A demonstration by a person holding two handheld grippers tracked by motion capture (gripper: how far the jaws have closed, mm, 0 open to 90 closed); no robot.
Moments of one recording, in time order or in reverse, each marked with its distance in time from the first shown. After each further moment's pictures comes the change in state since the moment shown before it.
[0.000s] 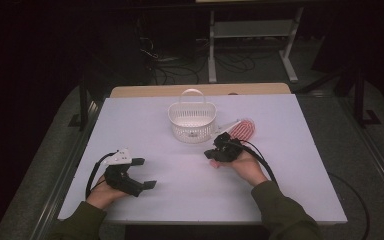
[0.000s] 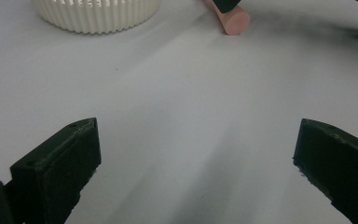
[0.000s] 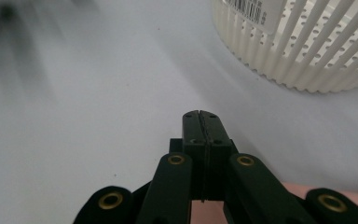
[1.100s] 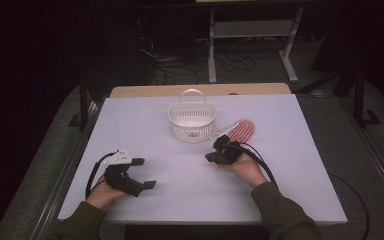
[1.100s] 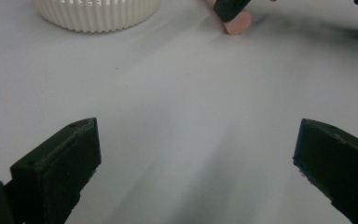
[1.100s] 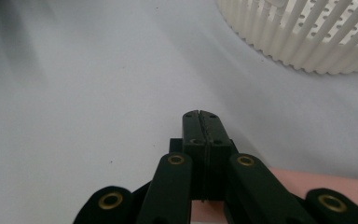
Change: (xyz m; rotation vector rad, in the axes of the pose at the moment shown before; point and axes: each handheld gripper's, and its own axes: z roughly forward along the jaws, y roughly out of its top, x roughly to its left) left arm 0.000 0.000 0.000 0.003 -0.001 0.000; right arm 0.002 -0.006 0.005 0.045 -0.011 -0.001
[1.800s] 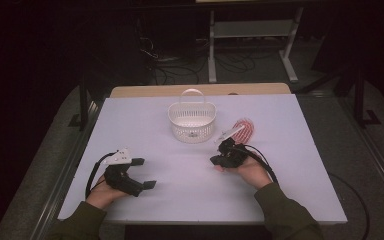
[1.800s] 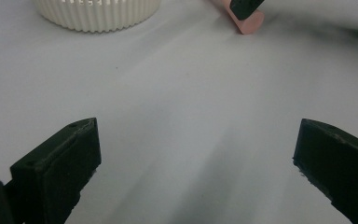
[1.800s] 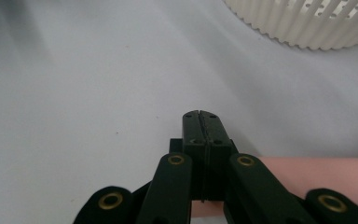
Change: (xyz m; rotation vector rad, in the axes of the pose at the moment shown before) left arm 0.000 0.000 0.000 0.000 0.000 -0.002; right arm 0.002 -0.011 -0.014 0.020 -0.010 -0.002
